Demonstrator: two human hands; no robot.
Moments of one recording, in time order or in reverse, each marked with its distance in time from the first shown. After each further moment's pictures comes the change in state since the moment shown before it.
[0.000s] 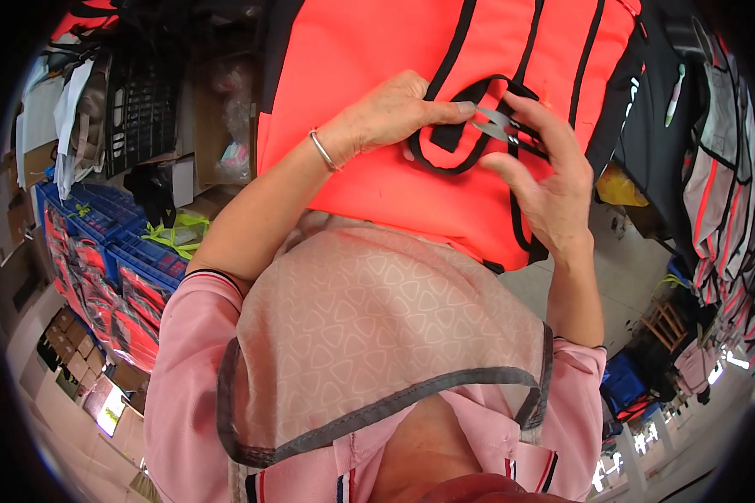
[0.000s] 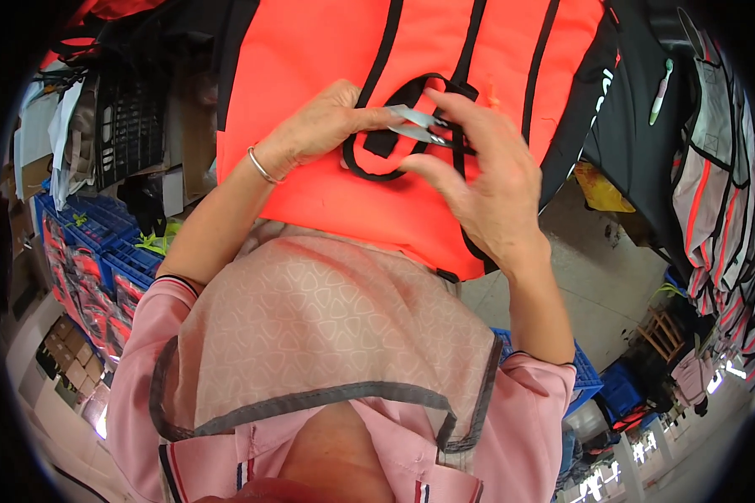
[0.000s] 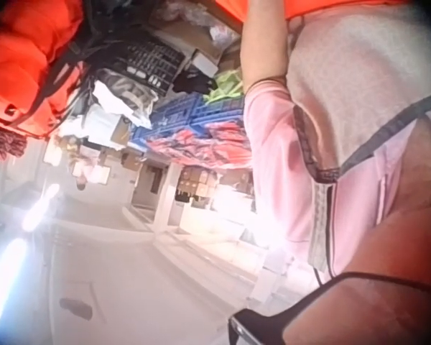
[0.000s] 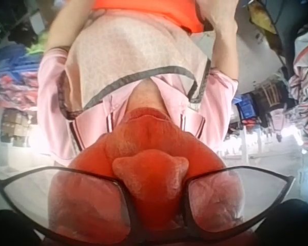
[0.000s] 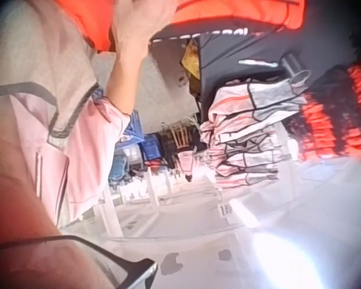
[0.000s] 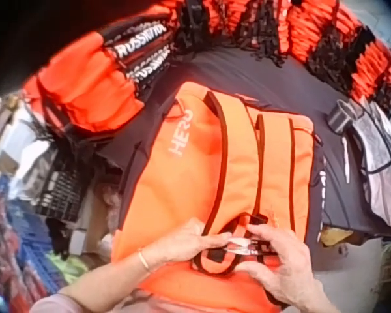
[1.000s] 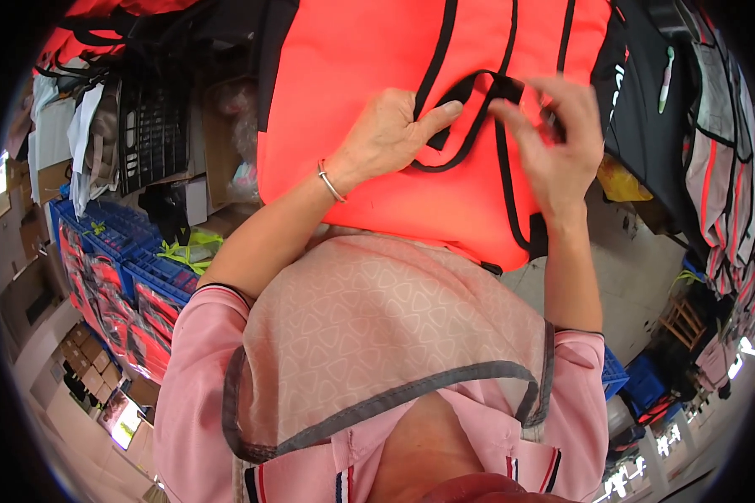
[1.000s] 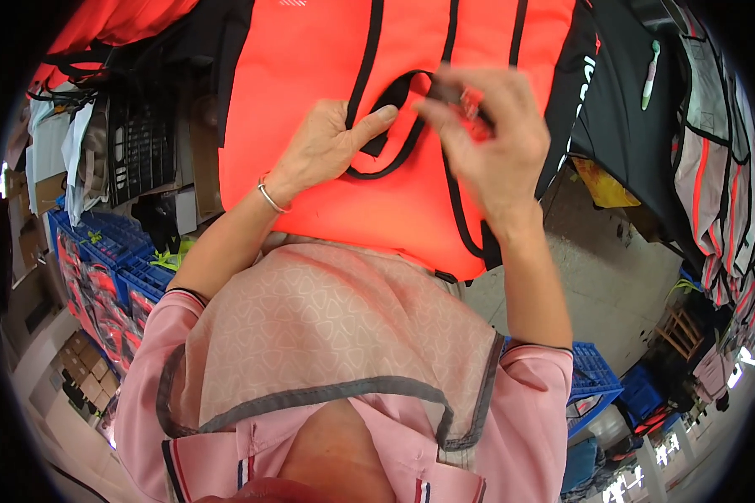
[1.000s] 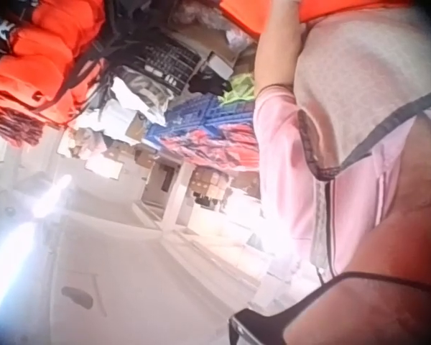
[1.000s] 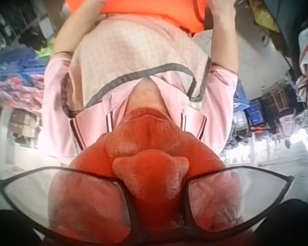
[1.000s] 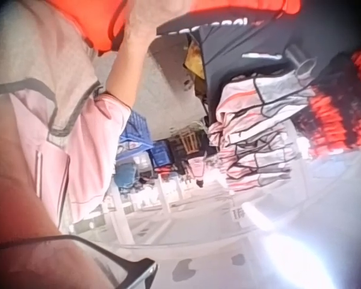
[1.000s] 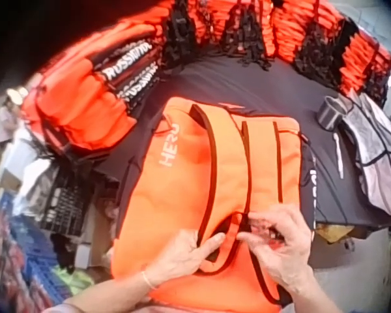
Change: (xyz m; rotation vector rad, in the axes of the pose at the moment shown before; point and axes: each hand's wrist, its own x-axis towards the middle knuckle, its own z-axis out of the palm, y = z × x) left_hand -0.009 -0.005 0.016 0.301 0.262 0.221; right_hand 0.021 0.012 -0.002 -0.035 0.272 -0.068
